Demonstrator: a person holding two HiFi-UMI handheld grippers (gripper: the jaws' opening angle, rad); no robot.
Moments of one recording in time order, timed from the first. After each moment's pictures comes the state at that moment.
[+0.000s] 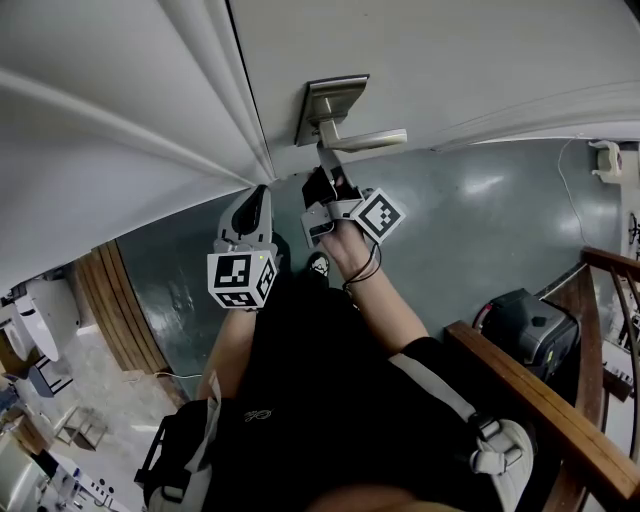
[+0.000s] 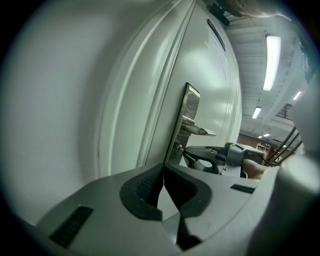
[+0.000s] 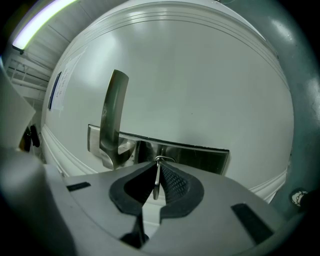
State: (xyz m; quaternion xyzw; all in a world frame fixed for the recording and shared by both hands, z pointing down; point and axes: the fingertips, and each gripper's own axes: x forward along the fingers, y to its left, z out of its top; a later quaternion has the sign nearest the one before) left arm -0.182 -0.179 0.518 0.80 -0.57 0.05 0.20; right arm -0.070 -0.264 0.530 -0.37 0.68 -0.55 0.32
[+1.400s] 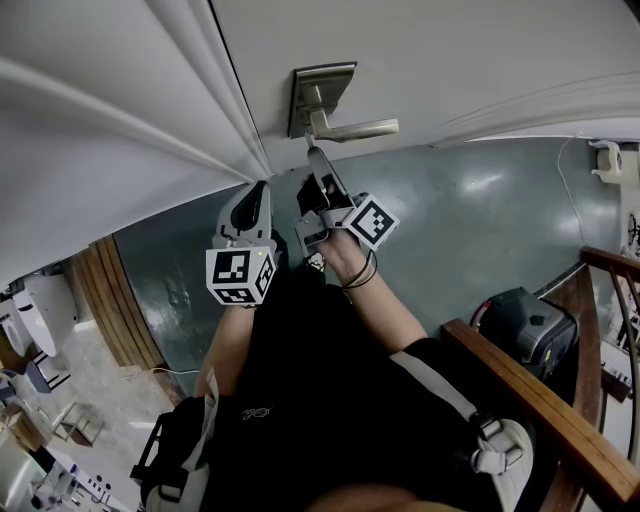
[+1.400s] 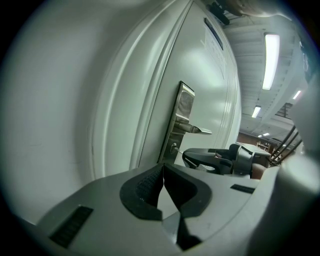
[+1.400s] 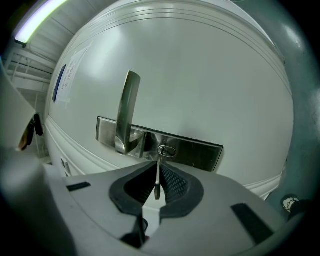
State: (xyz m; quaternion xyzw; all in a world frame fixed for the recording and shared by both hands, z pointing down) left arm -0.166 -0.170 0.516 0.80 -0.57 0.06 0.20; right arm -0.072 -0.235 0.526 -0.35 0.71 -0.54 0.29
